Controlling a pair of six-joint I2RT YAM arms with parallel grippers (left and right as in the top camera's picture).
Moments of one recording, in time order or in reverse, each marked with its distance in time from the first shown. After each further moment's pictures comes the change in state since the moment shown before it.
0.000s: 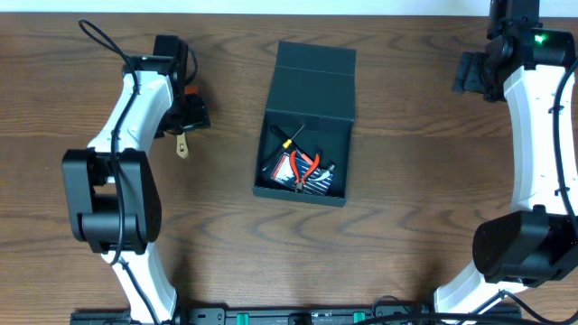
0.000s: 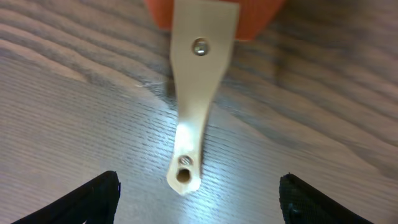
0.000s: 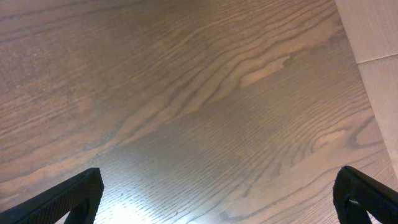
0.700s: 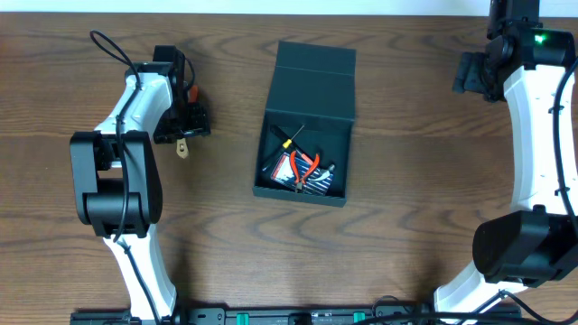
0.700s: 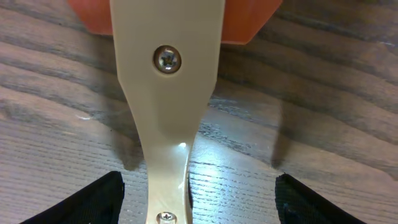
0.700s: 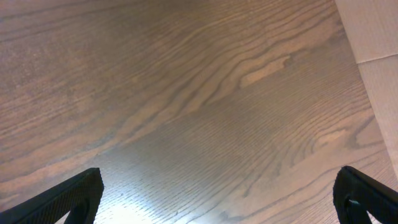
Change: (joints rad) left arm 0.027 0.099 -0.002 0.056 0.097 0.093; right arm 0.000 0.000 0.000 0.000 0.000 0.000
